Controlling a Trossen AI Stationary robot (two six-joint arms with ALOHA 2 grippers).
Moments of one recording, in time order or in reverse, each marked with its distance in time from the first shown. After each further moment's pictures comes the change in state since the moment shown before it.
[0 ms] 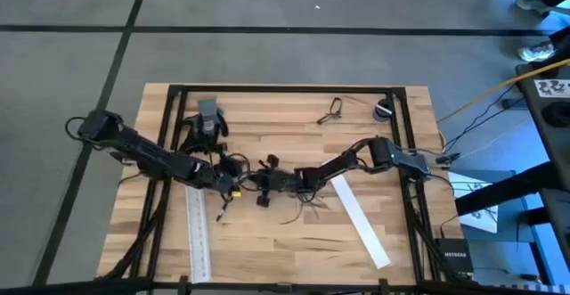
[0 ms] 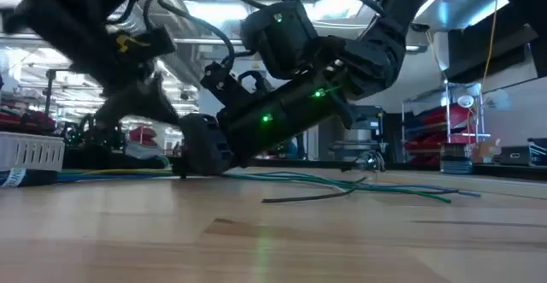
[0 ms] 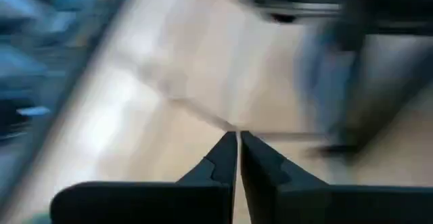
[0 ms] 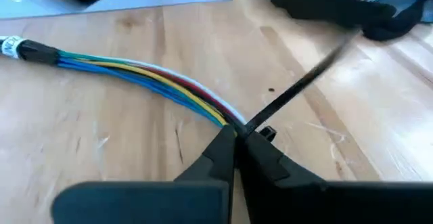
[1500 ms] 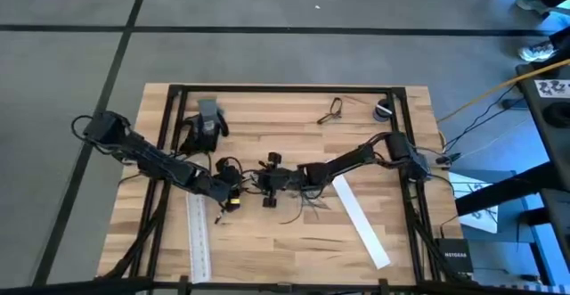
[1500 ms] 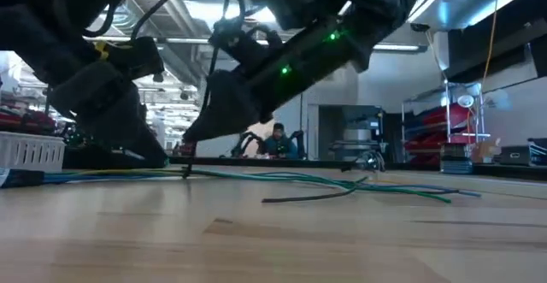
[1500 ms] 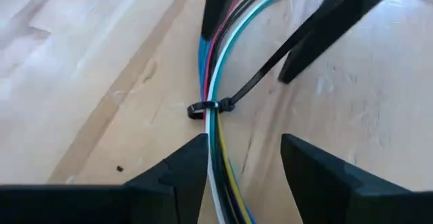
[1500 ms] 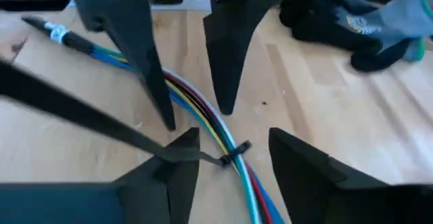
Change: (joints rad) left arm -0.128 0.174 -0.078 0.317 0.375 -0.404; right arm -0.004 -0.203 -0.005 -0.256 -0.002 -0.160
